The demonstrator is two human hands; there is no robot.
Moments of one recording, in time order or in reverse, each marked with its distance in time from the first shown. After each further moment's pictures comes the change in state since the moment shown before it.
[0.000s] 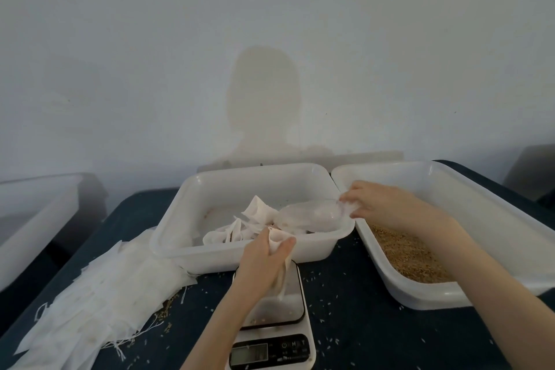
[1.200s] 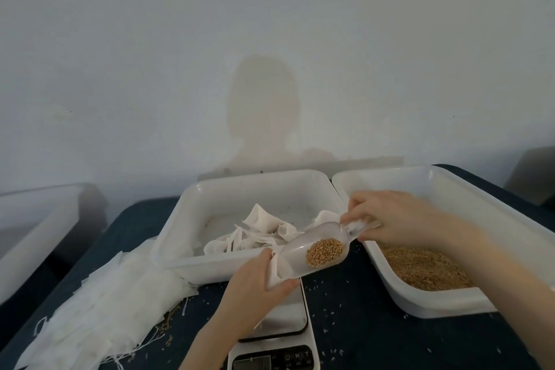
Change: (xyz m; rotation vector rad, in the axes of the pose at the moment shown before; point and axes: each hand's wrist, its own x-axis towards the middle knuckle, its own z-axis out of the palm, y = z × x) left_hand -0.019 -0.014 -0.017 0.262 -0.099 0.180; right_hand -0.028 -0.015 -0.021 -0.005 -0.006 -0.151
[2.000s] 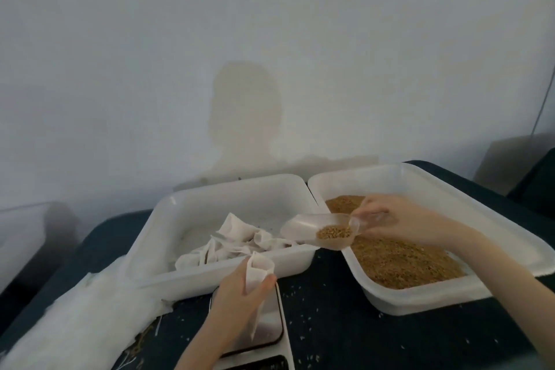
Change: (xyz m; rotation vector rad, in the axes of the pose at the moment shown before) left_hand 0.001 0.018 0.016 -0.220 0.047 -0.209; right_hand -0.038 0.064 0.020 0.554 0.114 0.122
